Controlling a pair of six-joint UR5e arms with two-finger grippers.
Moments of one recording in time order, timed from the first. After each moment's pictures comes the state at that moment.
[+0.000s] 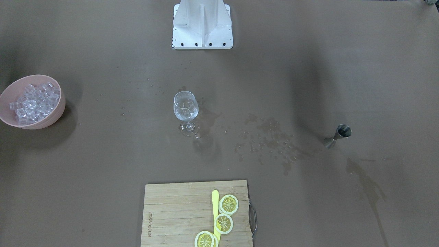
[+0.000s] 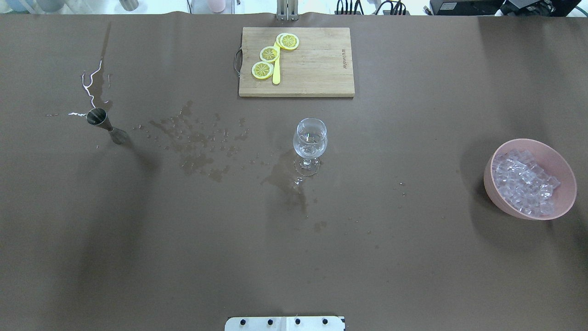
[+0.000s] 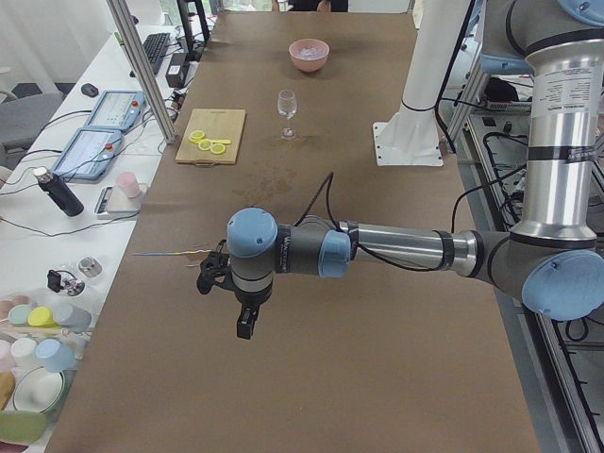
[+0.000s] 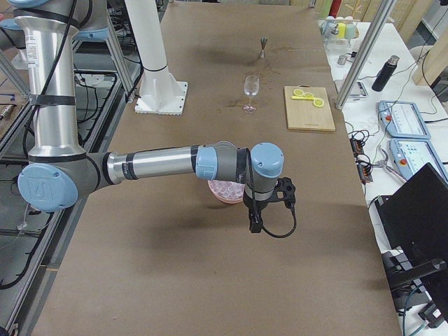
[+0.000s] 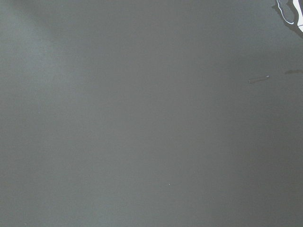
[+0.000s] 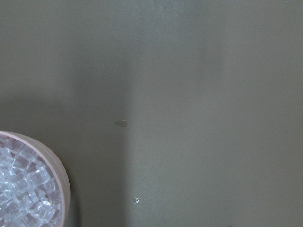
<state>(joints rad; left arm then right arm) -1.64 -1.54 -1.69 -1.58 -2.31 0.13 1.58 -1.57 1.73 -1.77 2.34 -0.14</state>
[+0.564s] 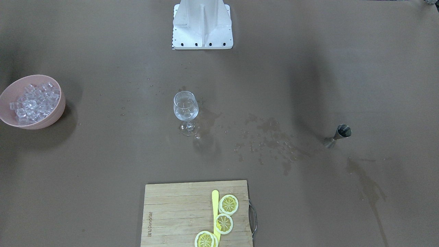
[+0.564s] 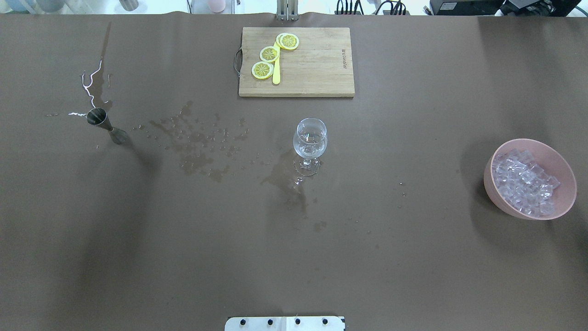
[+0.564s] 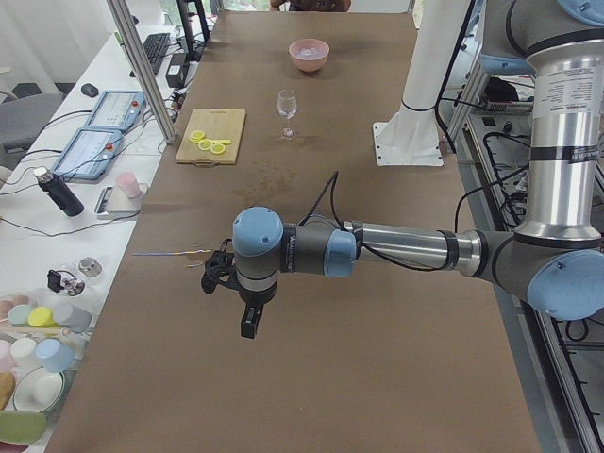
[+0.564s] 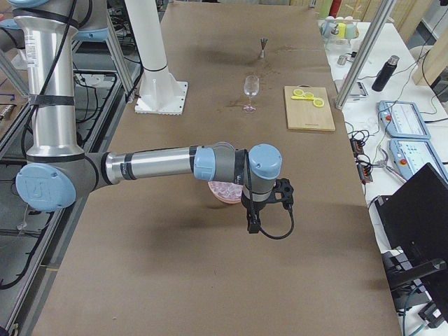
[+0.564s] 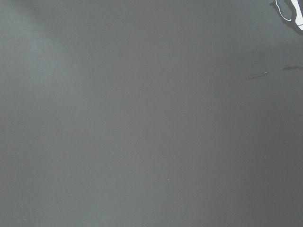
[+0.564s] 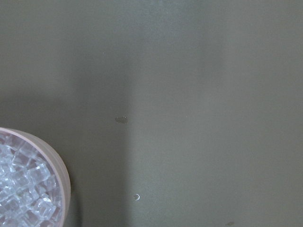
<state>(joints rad) -1.64 -1.52 -1.71 -1.58 -2.31 0.13 1.58 -1.58 1.73 -1.77 2.35 -0.14</state>
